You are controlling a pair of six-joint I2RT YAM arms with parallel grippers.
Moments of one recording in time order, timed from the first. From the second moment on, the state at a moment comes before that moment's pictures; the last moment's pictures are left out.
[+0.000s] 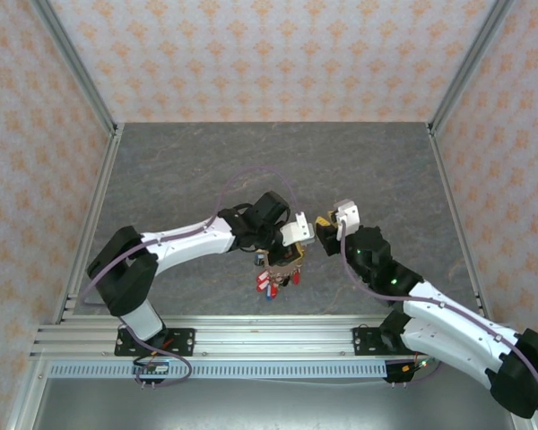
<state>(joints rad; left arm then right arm) -0.81 1.68 1.11 -0.38 0.45 0.30 0.74 0.76 0.41 0.09 0.27 0.10</state>
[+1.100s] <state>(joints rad) -0.71 1.64 1.06 -0.16 0.37 -0.14 0.69 0.58 0.31 0.00 0.64 0.26</state>
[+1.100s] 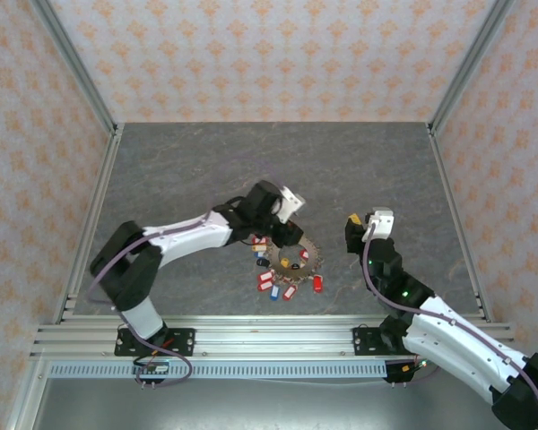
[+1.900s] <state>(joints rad) -0.52 0.89 0.63 -0.04 -0.37 -0.17 0.59 0.80 0.32 0.09 0.61 0.09</state>
